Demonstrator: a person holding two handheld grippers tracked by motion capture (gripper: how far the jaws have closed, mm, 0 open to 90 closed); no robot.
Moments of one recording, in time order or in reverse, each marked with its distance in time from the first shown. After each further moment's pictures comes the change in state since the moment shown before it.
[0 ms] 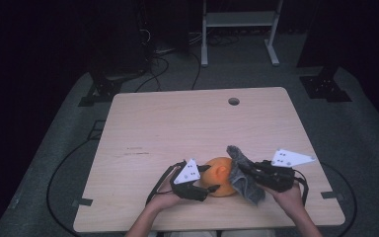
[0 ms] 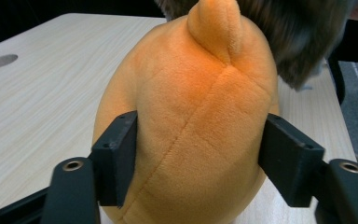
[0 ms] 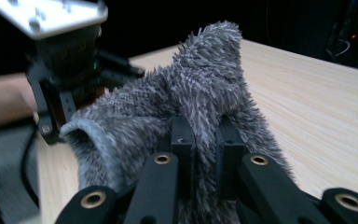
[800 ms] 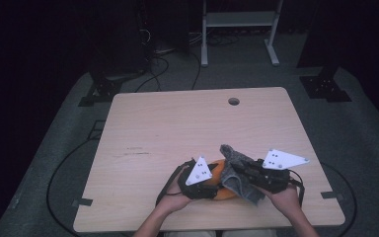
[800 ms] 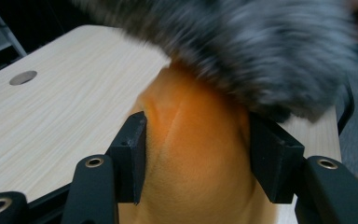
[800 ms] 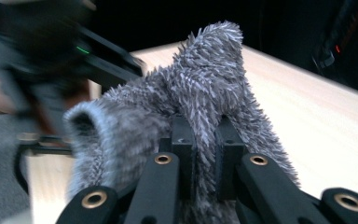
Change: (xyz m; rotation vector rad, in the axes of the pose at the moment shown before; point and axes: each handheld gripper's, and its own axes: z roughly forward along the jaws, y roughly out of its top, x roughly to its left) left arm -0.023 0.040 0.003 0.035 0.076 0.010; right arm 0.021 0.021 0.006 0.033 -0.056 -0.094
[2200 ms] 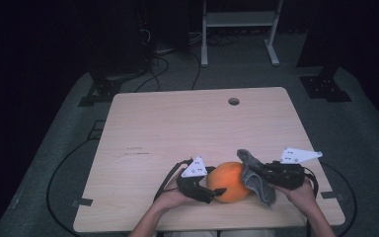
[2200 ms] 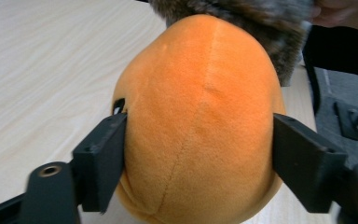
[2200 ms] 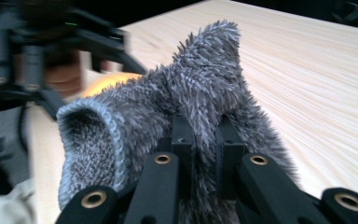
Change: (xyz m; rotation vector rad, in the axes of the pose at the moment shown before) left arm 0.021 -0.029 0.012 0.025 -0.150 -0.128; right arm -0.052 -0.044 -0.020 0.083 0.068 0.123
